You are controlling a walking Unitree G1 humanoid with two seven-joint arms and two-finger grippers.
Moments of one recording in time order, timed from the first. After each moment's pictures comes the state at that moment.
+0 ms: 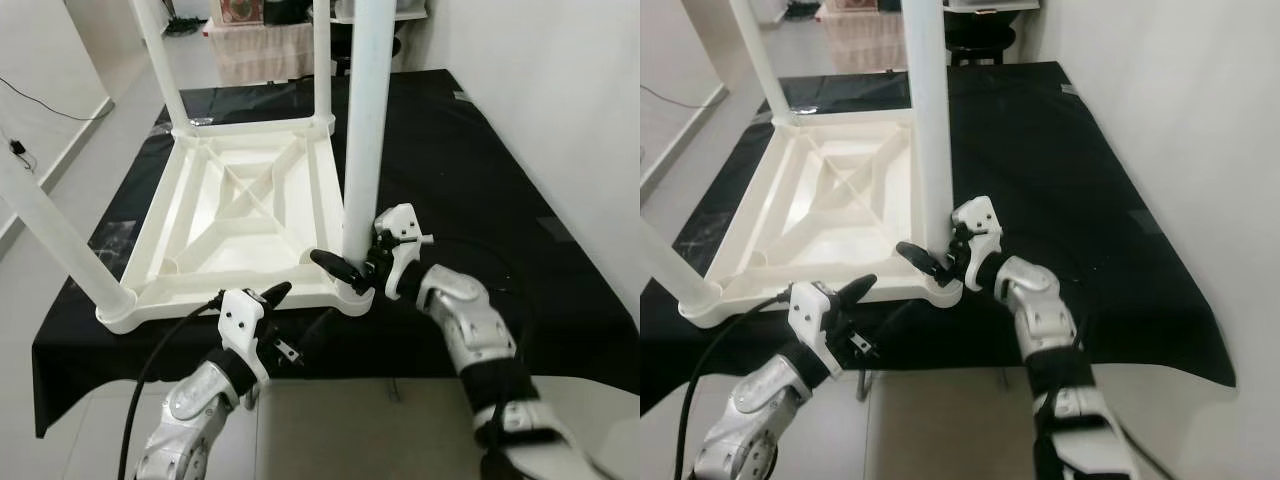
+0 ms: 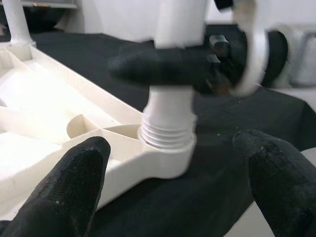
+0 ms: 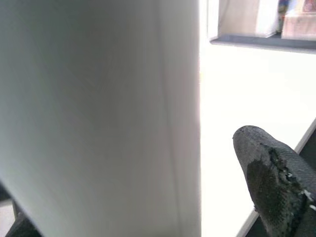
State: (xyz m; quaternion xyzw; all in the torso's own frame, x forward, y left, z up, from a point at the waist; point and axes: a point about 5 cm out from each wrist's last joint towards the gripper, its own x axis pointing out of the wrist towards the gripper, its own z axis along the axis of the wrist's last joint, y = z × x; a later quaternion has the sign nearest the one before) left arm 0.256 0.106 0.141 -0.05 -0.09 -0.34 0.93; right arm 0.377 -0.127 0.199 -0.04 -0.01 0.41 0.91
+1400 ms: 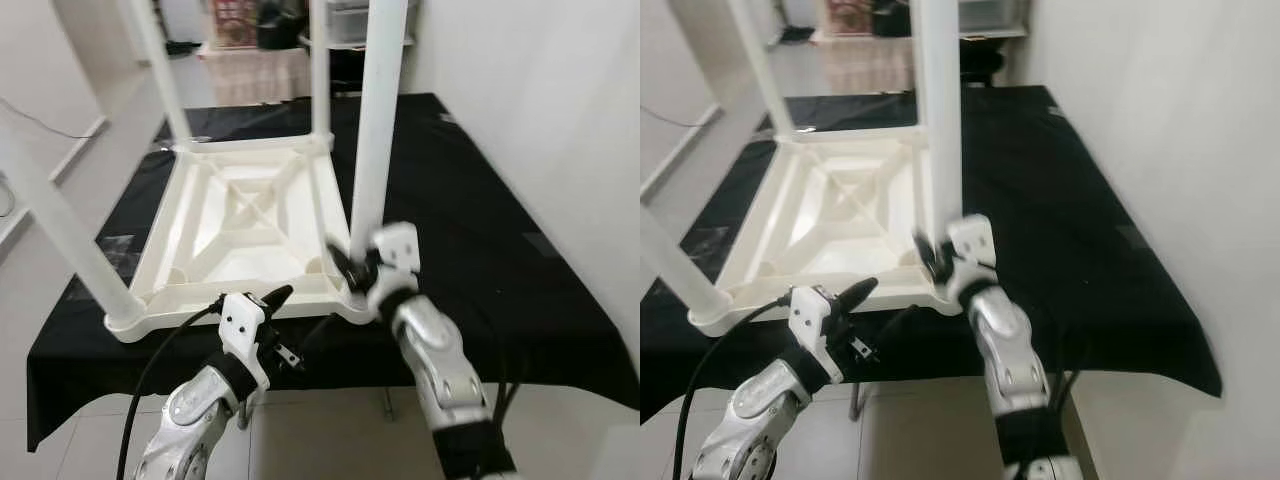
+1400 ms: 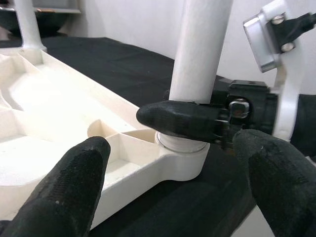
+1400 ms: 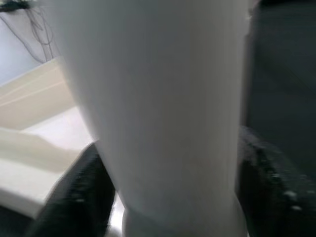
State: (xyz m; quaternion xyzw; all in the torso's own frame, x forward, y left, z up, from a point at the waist) left arm 0.257 0.109 0.142 -0.05 -0.09 -0.33 0.94; right arm 0.328 -0.106 0.141 0.01 0.01 0.24 0.97
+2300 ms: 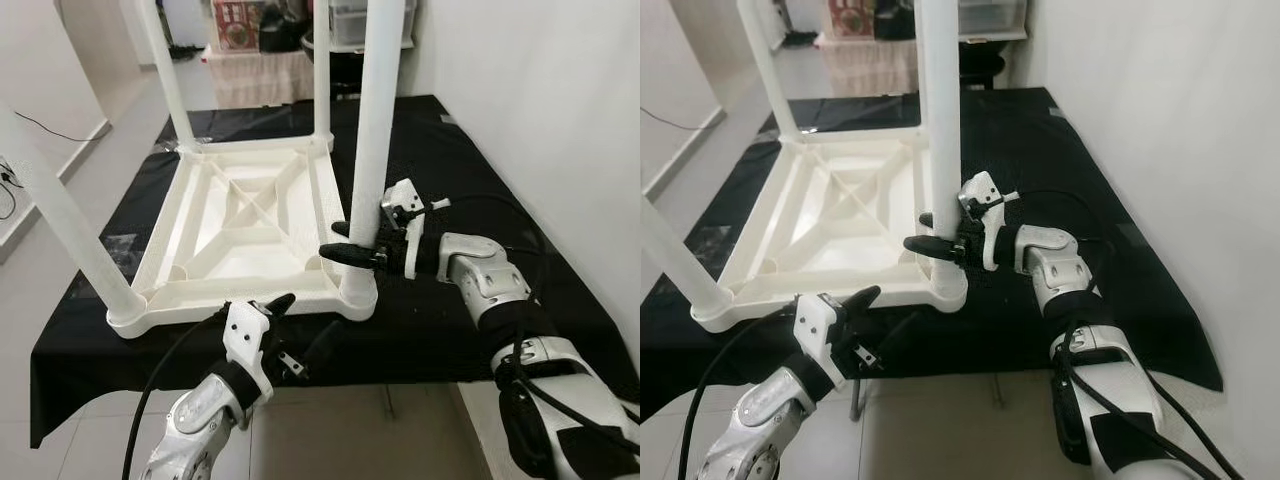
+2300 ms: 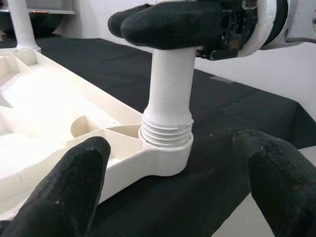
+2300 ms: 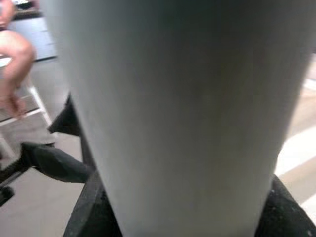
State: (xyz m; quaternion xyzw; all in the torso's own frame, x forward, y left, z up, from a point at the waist) left arm 0.253 0.101 0.137 -0.05 -0.09 -0.35 0.93; right arm 0.378 -0.137 0.214 -0.05 0.03 0.56 0.83
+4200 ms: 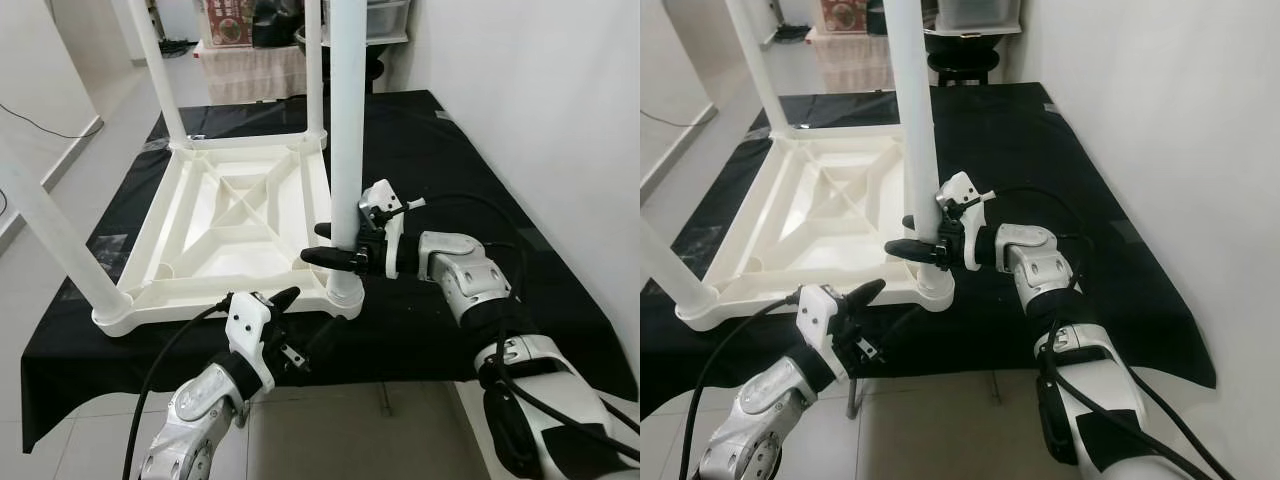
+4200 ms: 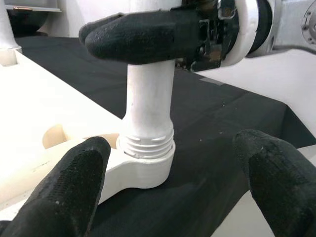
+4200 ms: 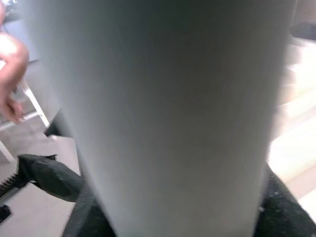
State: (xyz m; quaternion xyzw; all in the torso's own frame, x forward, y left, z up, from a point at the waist) left arm 0.255 0.101 0.136 -0.05 -0.08 -0.36 0.93; right arm 0.377 -0.114 0.205 -0.05 0.05 0.55 0.83
